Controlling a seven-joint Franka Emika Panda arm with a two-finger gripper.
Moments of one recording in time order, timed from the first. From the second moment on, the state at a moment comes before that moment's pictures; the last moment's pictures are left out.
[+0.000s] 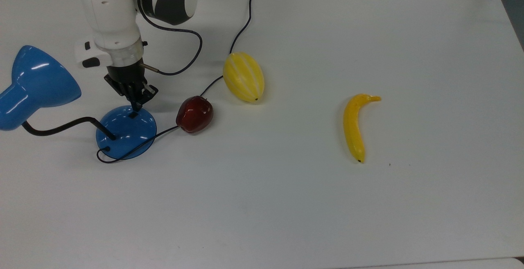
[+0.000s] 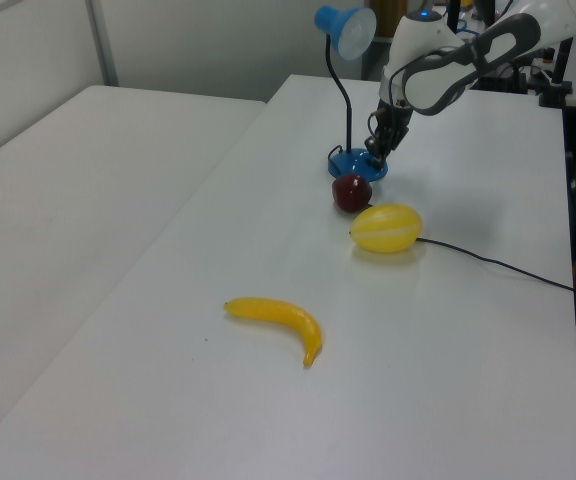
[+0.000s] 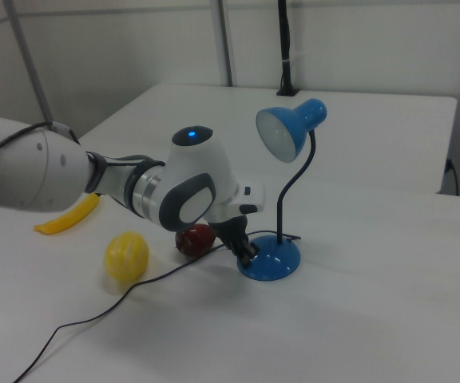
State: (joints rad) arm -0.17 0.42 -0.06 -1.84 0.00 2.49 0.15
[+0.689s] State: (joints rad) arm -0.08 0.17 -0.02 -1.84 0.00 2.01 0.15
